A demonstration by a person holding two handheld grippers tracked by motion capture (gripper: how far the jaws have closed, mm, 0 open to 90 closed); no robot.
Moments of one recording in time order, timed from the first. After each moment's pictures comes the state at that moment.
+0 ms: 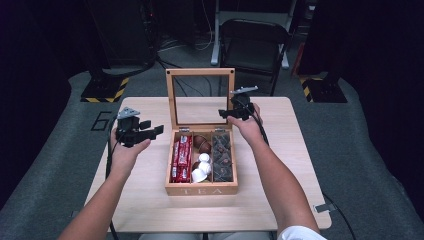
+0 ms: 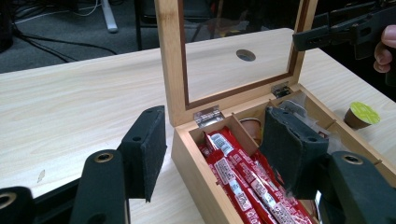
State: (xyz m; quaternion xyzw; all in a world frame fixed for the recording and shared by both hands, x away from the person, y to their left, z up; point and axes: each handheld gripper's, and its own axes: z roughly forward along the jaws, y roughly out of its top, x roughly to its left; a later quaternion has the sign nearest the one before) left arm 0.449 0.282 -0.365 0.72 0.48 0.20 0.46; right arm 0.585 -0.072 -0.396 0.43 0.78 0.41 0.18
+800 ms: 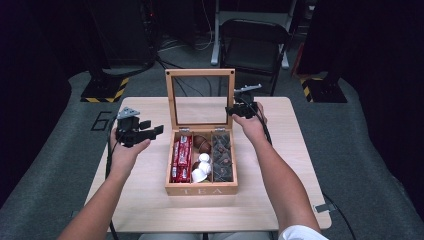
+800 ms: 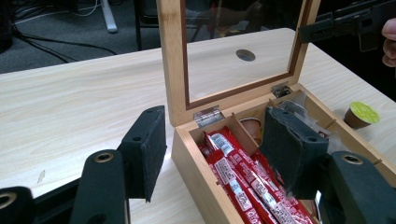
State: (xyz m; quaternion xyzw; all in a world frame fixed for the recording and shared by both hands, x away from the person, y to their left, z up) left arm 0.449 0.283 -0.366 0.73 0.47 0.20 0.46; right arm 0.584 -0.081 -0.389 0.45 0.78 0.39 0.18
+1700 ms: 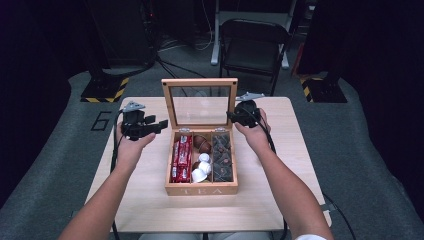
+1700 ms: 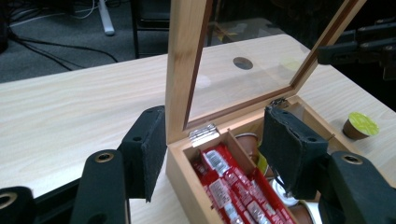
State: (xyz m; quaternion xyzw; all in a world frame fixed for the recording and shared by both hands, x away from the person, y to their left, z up) left arm 0.468 0.267 -0.357 0.73 0.47 0.19 0.46; right arm 0.549 -0.087 -0.391 0.40 0.78 0.42 0.23
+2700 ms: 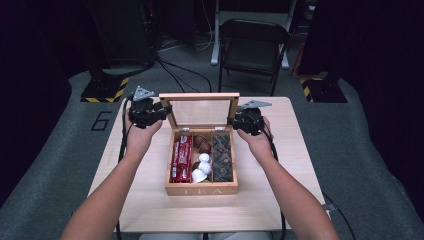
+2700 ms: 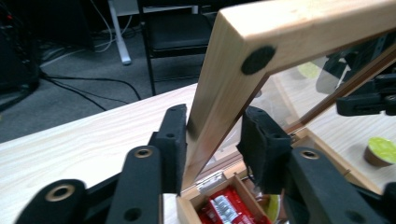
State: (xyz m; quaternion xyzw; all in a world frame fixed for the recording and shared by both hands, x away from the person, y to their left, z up) left arm 0.480 0.245 -0.328 0.73 0.44 0.26 0.46; right arm 0.528 -0.098 -0.401 0.42 0.76 0.46 0.19
